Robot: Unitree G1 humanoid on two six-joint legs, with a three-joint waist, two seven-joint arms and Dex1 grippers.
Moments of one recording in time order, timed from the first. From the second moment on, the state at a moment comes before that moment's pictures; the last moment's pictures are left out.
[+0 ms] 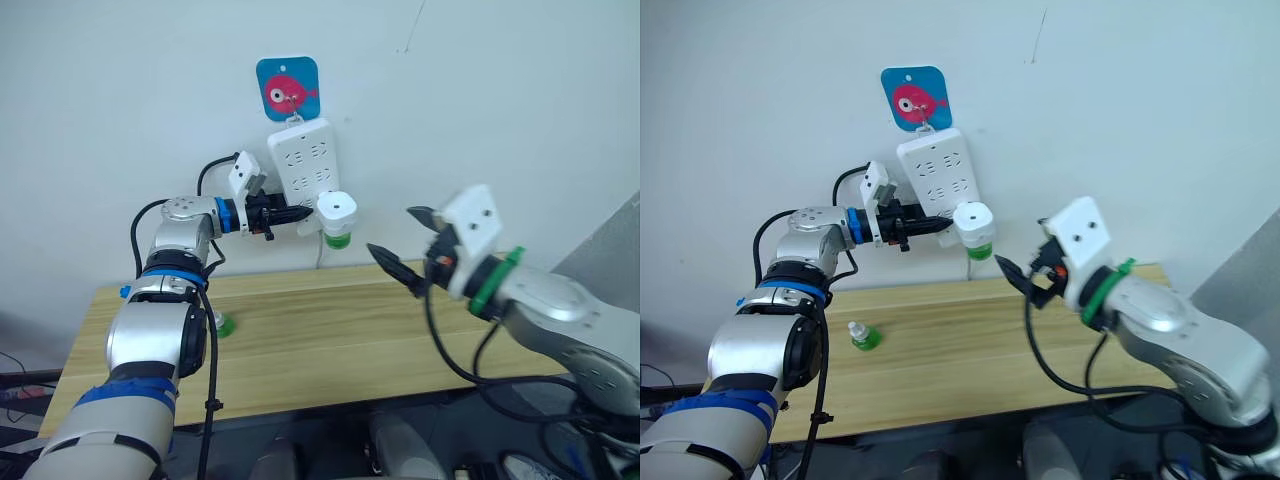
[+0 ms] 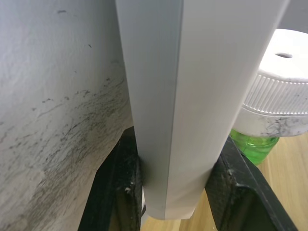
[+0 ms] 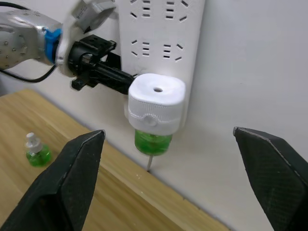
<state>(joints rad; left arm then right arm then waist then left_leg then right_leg) -1.07 0.45 0.07 1.11 -0.14 -0.04 -1.30 -0.53 -0.48 0.19 -0.72 0.73 1.03 -0.10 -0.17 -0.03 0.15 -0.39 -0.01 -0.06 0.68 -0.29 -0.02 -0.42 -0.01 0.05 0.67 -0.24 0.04</state>
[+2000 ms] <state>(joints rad) -0.23 0.59 0.20 0.05 -0.39 0.02 -1.08 -0.58 -0.02 -0.18 -0.72 0.44 1.36 0.06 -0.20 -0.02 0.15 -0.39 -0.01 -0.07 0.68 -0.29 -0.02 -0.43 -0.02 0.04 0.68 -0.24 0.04</state>
